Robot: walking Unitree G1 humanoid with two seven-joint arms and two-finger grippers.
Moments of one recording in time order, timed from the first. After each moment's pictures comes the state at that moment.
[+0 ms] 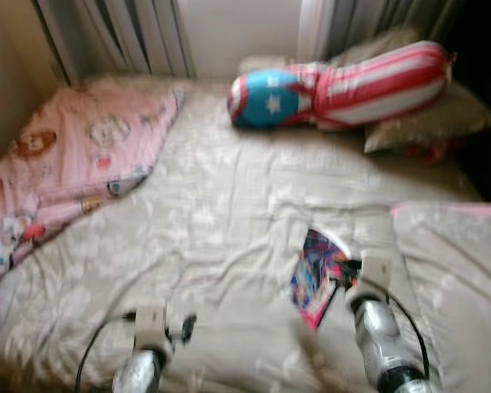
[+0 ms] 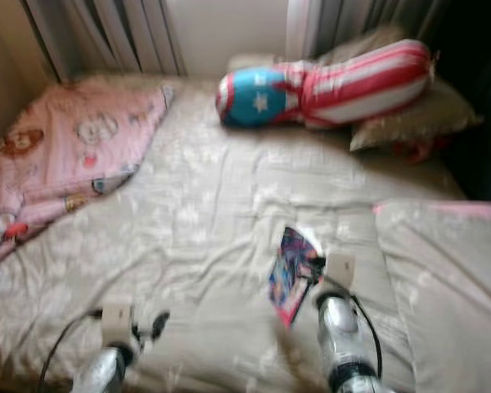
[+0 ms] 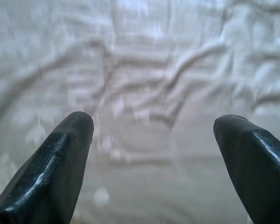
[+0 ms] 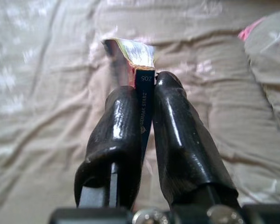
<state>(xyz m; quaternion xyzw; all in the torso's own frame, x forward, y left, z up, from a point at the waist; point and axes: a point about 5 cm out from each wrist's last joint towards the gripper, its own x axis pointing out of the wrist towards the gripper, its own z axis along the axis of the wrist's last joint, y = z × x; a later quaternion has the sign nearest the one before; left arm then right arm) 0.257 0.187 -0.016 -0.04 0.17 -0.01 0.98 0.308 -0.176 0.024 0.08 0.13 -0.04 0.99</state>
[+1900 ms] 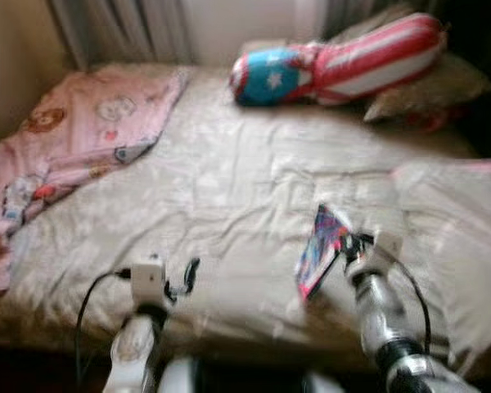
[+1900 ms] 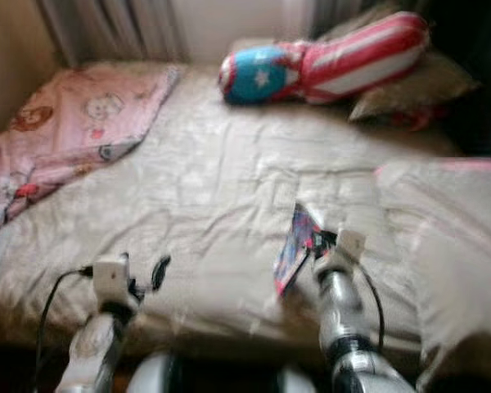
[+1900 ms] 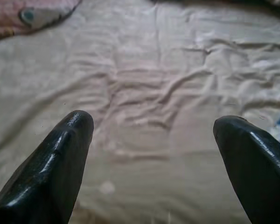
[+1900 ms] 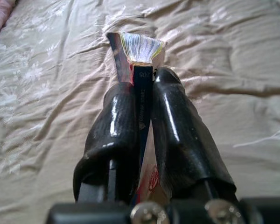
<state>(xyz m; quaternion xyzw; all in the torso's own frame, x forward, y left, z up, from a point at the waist) 0.269 0.180 0.033 -0.02 0.04 -0.03 1.00 0.336 -0.179 0.052 0.20 0.10 -0.03 0.97</state>
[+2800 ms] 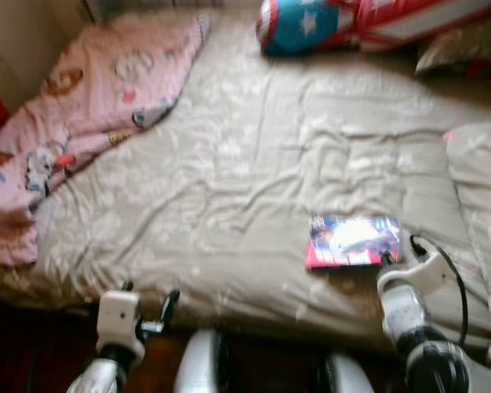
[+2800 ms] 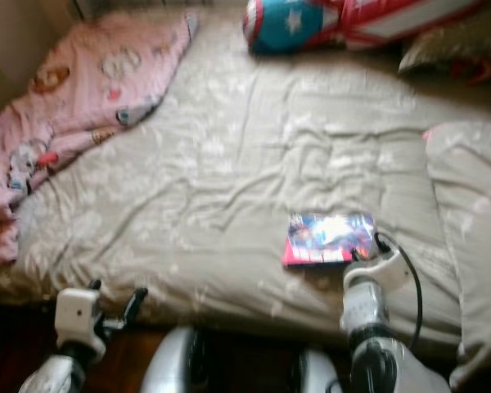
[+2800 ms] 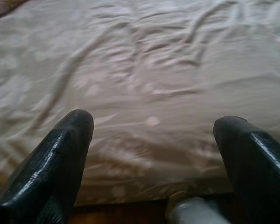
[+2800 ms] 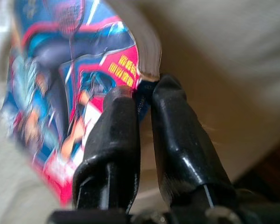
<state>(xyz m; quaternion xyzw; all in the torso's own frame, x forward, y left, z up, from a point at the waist) 0.209 0.205 0.064 0.05 0.05 -0.06 1.00 0.311 -0.230 0.019 0.40 0.17 -0.25 0.87</state>
